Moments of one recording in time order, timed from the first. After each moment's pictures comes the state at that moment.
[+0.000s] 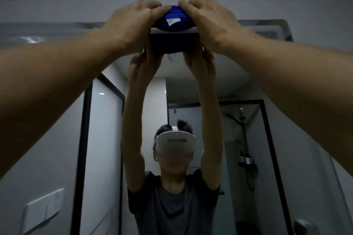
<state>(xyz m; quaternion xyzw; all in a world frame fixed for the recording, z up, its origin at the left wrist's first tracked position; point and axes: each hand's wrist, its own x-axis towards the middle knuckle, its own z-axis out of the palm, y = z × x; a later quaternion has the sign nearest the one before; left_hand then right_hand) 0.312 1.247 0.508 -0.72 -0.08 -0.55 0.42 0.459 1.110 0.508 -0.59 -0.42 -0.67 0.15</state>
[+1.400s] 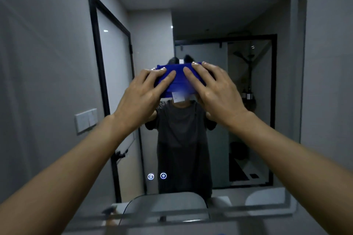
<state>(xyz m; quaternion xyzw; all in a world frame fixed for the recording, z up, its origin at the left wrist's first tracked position) 0.285 1.267 0.219 -0.81 -0.08 -0.45 0.37 0.464 1.118 0.207 -0.58 -0.48 -0.64 0.14</state>
